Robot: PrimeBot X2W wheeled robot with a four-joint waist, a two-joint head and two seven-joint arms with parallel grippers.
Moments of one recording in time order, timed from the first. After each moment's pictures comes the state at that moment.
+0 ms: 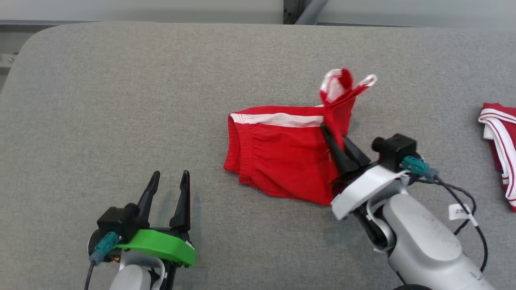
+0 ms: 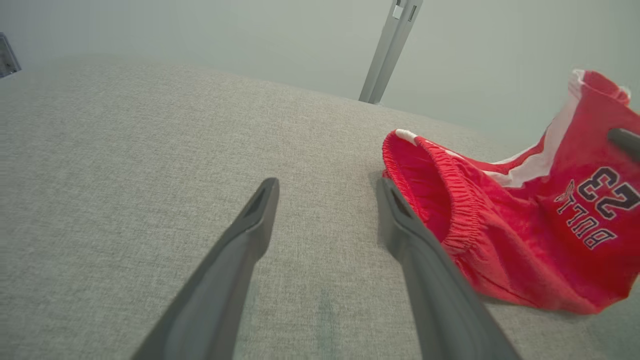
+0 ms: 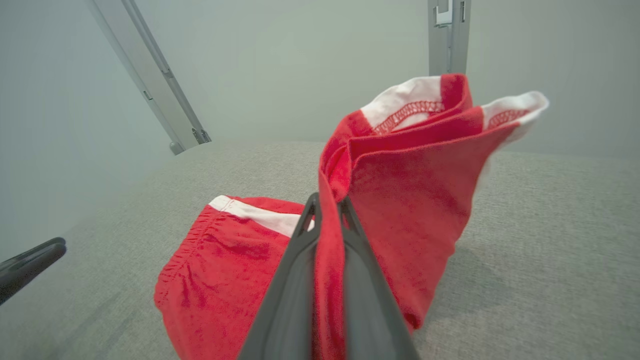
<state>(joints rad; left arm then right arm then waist) -0.16 0.05 -0.17 0.33 -0.35 -0.13 -0.26 -0.48 -0.20 0.45 0.43 0.50 0.13 -0.26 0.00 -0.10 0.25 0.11</state>
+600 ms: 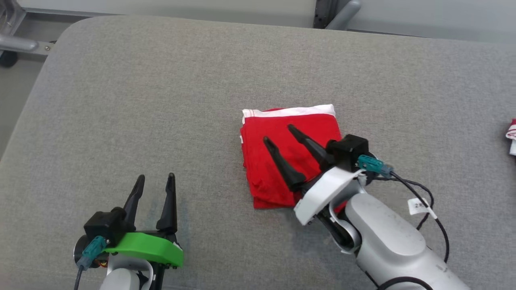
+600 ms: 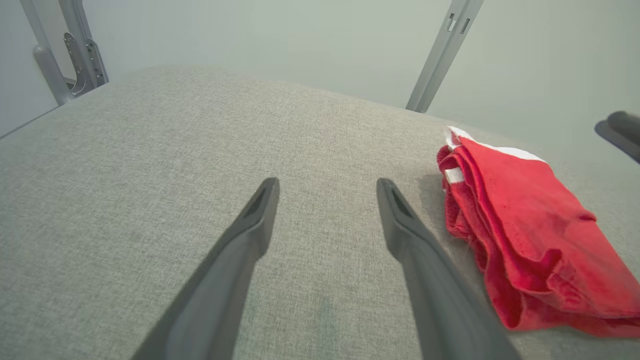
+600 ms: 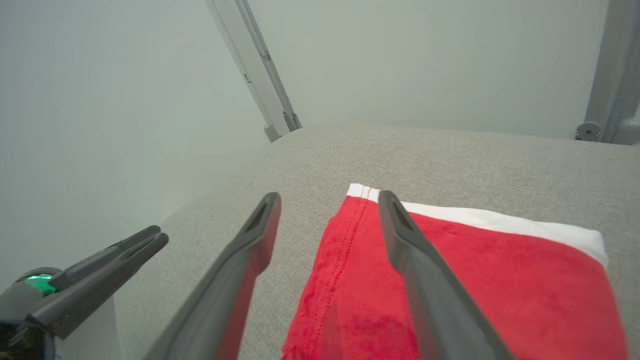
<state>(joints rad) -0.15 0.05 -0.13 0.34 -0.33 -0.13 -0.26 -0.58 -0.06 0.66 0.52 0.56 0.13 -0.26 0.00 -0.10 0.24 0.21</state>
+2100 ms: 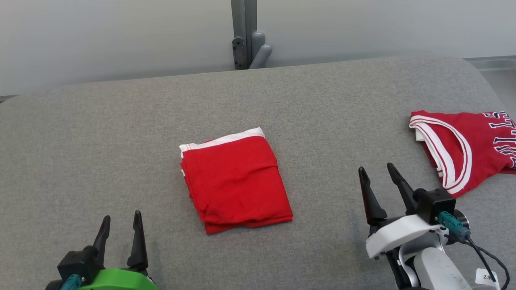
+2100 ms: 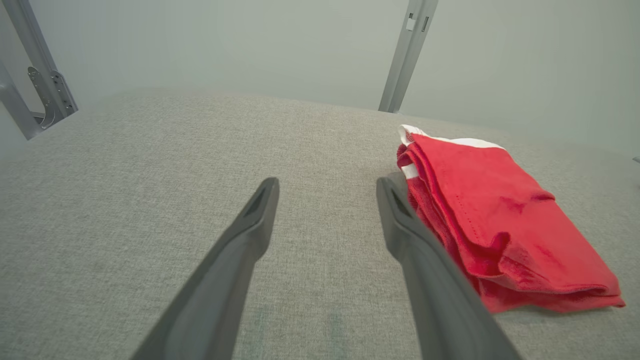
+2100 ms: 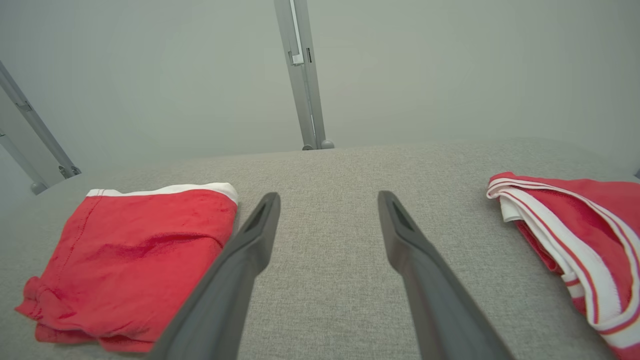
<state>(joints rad) 0.00 0.05 0.05 0.32 -0.24 -0.13 -0.26 -0.17 -0.05 0.10 0.33 0.19 0.13 -0.26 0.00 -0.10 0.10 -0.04</state>
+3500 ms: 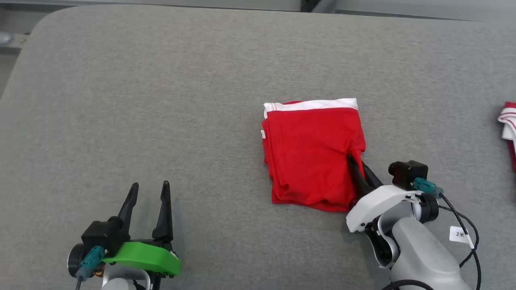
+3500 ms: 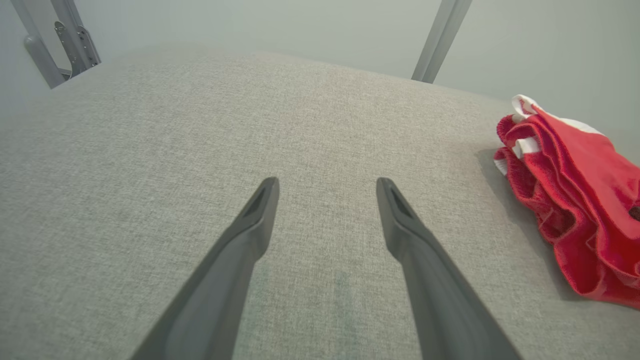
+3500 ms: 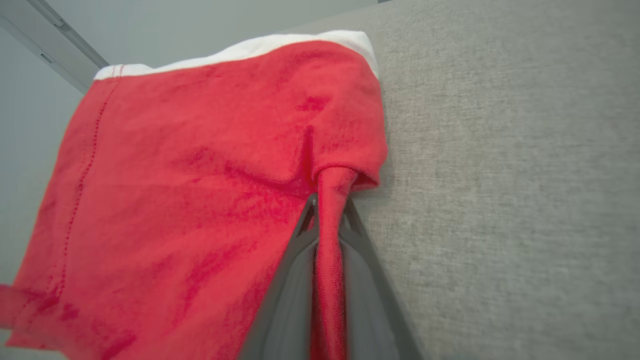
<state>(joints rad) -0.10 0.05 -0.09 0.29 -0.28 -0.11 -0.26 -0.44 -0.05 0.24 0.72 0.42 0.13 -0.26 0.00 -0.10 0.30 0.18</state>
